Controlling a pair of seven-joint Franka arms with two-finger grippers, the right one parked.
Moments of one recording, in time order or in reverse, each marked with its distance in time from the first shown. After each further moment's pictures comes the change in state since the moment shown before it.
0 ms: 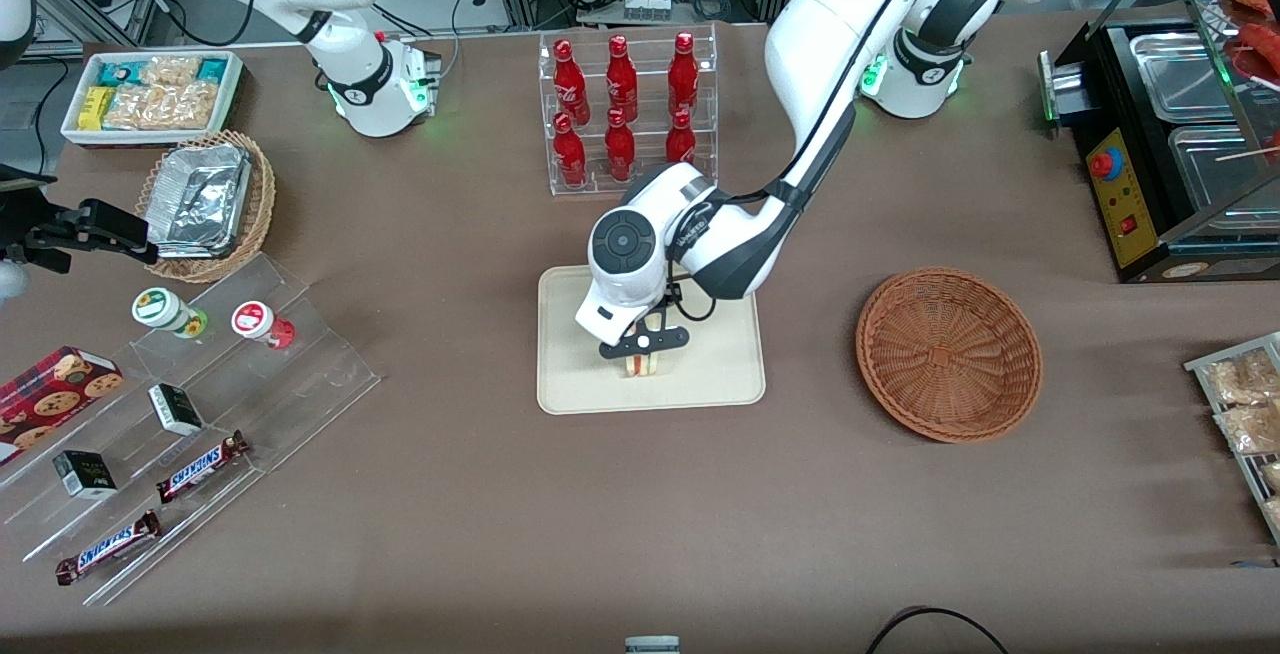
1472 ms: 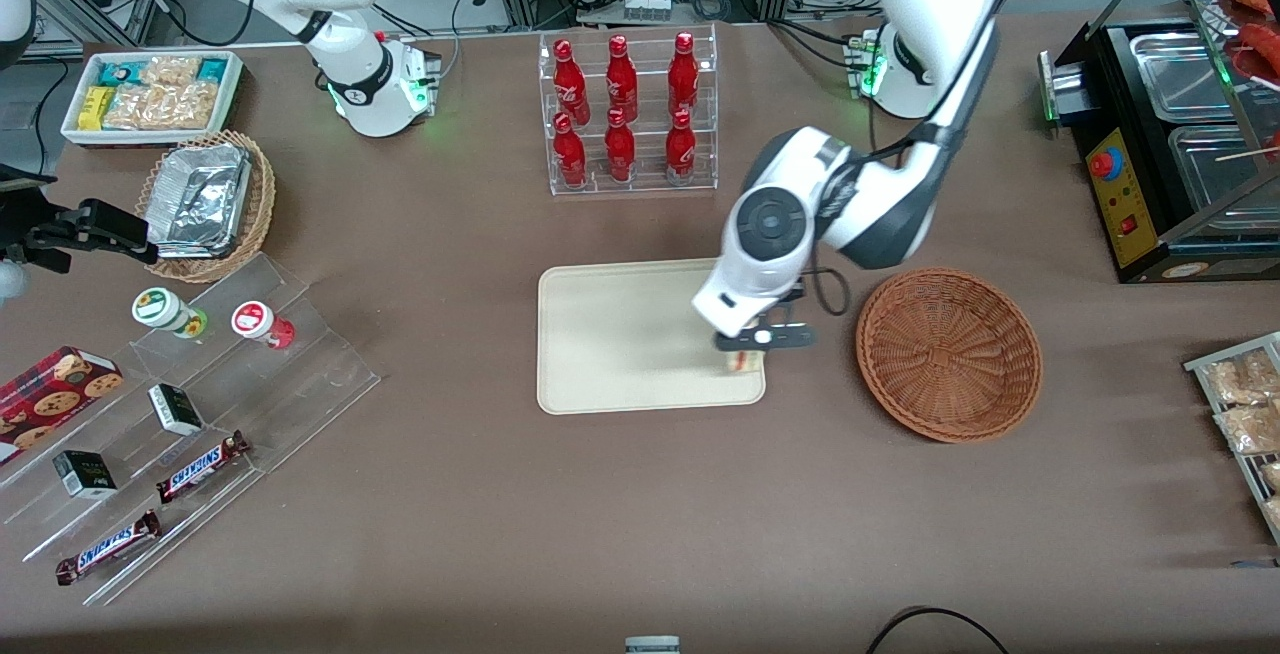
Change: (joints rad) arm 0.158 -0.336 0.019 -0.360 0.013 -0.027 0.310
